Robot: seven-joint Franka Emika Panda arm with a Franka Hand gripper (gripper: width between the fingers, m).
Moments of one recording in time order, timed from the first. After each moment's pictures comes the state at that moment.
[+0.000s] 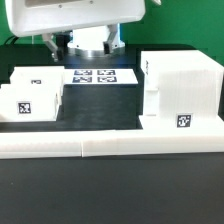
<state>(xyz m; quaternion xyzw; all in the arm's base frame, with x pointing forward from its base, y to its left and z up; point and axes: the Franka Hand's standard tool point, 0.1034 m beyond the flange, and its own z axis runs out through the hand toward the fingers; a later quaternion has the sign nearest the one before) 0.545 -0.061 0.106 -1.00 -0.01 0.02 0.05</state>
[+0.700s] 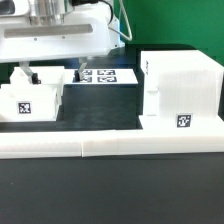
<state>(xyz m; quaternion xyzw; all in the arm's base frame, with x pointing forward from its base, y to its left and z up) 0.508 -0.098 0.049 -1.00 -0.01 0.01 0.02</state>
